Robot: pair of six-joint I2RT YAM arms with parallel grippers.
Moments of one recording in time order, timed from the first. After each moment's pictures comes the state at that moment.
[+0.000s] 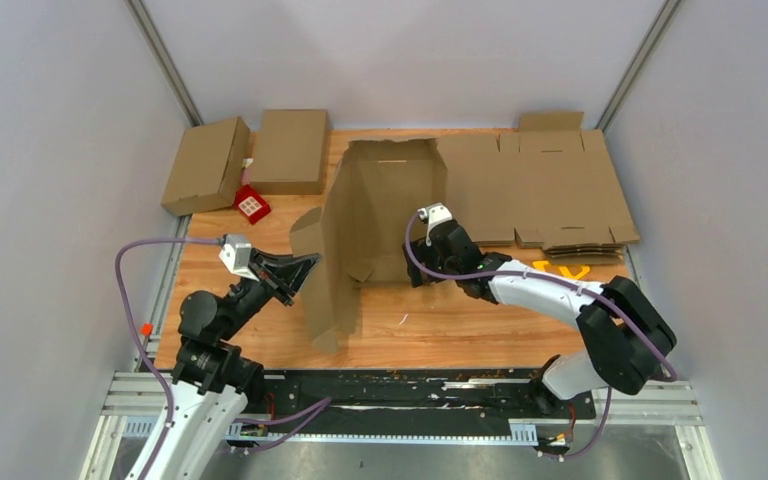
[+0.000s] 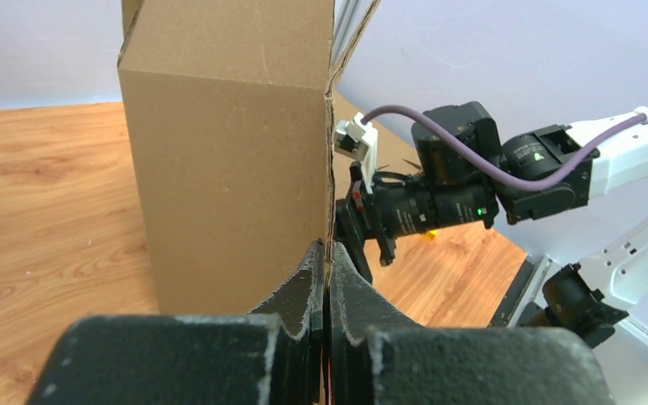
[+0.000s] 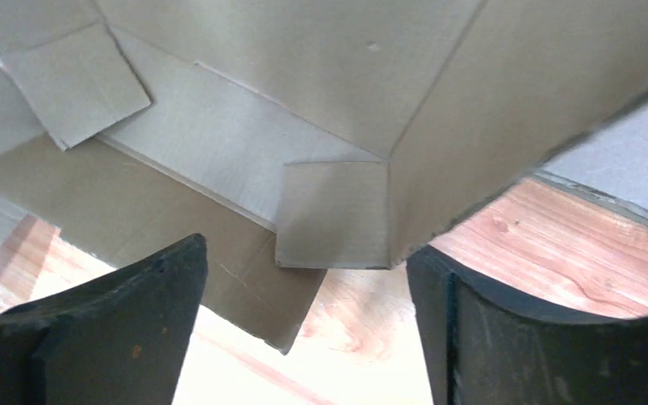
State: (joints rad) left arm -0.33 0.25 0.37 0.12 0.44 -0.47; right arm 0.77 1.45 0.77 -0.06 0.16 0.26
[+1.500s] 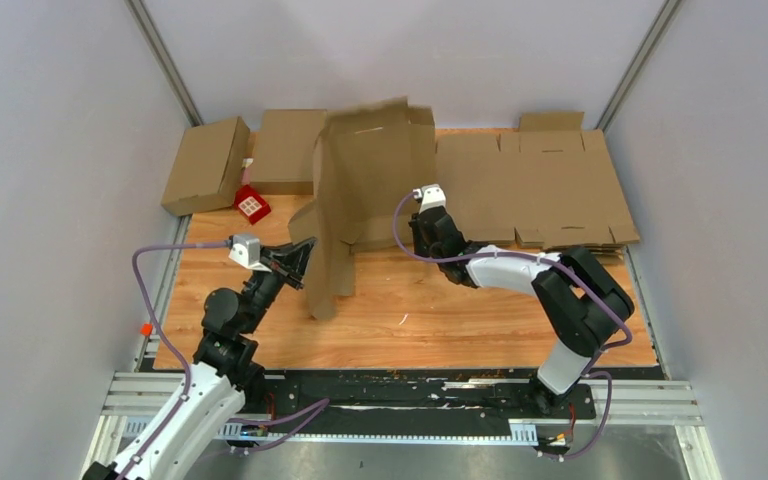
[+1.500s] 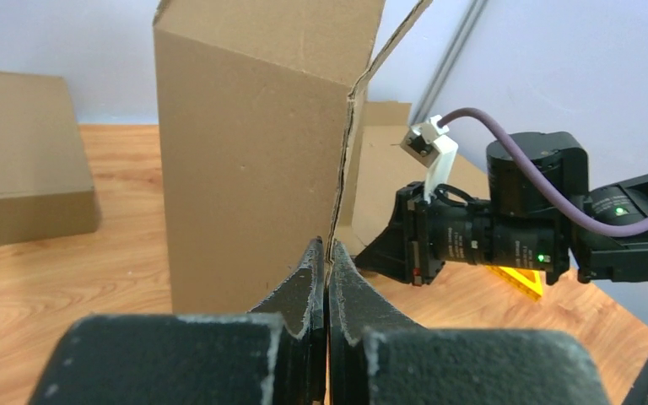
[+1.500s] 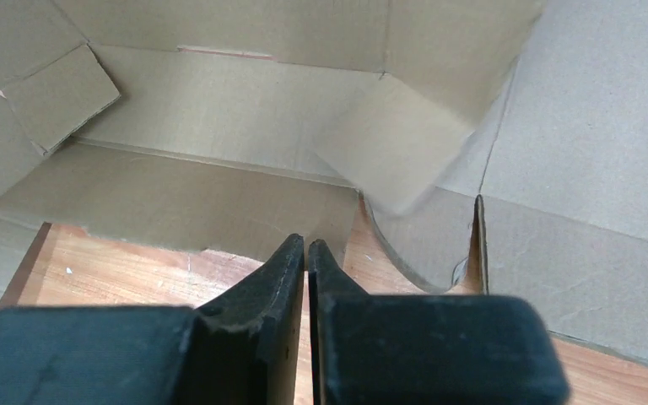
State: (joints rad) left arm -0.42 0.43 0.21 0.48 0.13 -0.38; right arm 0.71 1.69 0.88 0.23 0.29 0.29
